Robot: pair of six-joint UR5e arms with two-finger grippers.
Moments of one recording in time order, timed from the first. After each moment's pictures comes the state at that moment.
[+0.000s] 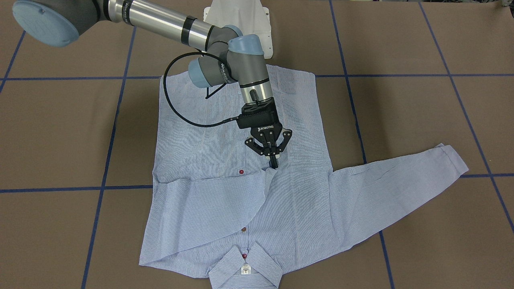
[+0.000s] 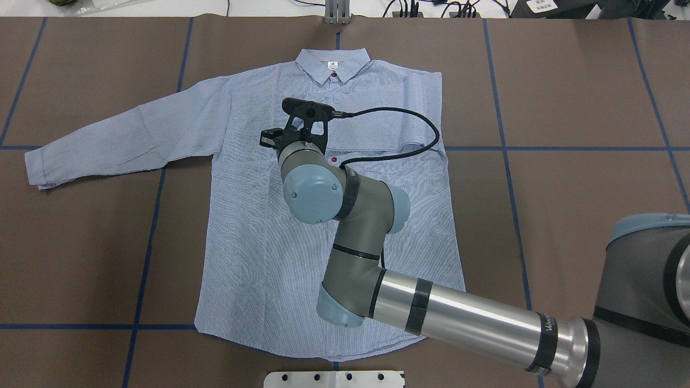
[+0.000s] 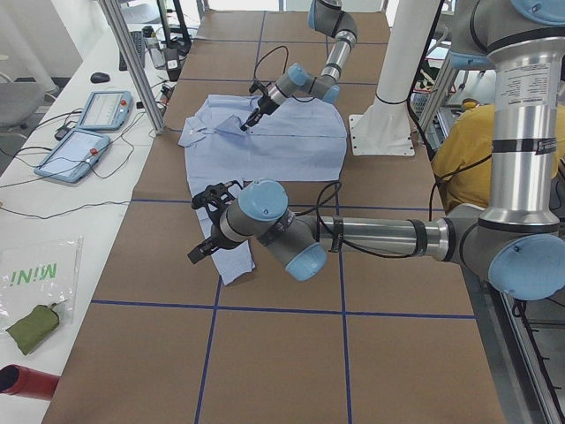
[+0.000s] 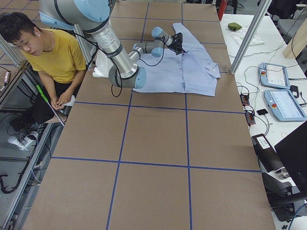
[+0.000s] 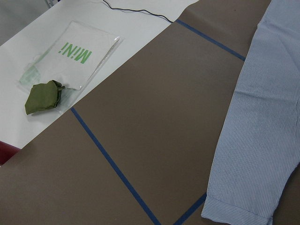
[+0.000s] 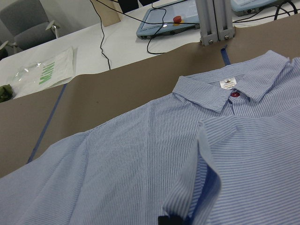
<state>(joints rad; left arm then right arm) -1.57 -1.52 -1.64 -2.35 -2.34 0.19 0.40 -0.60 1.19 -0.99 1.13 1.38</state>
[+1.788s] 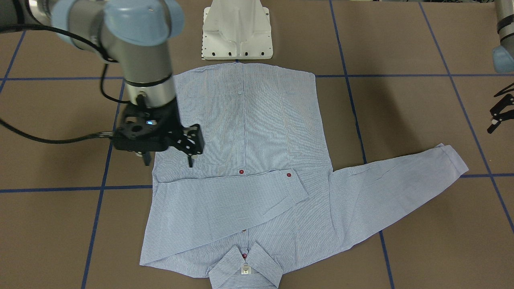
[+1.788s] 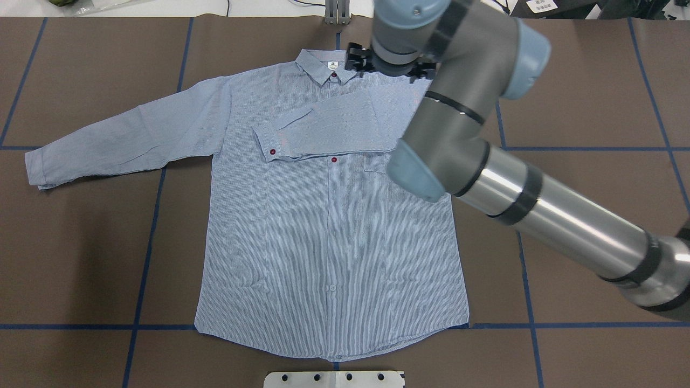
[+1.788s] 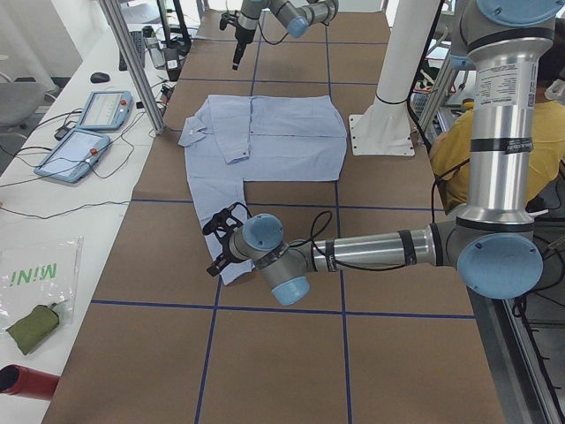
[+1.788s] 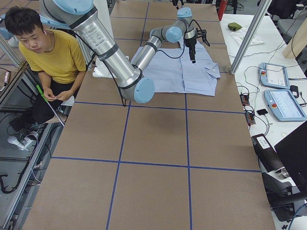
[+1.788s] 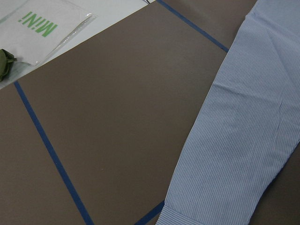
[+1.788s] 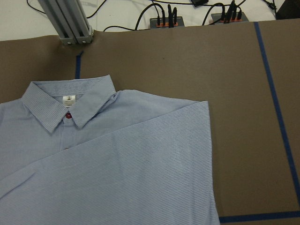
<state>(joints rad) -1.30 -1.54 -1.37 -2.79 -2.22 -0.29 0.87 -0.87 1.76 -1.68 1.86 1.01</state>
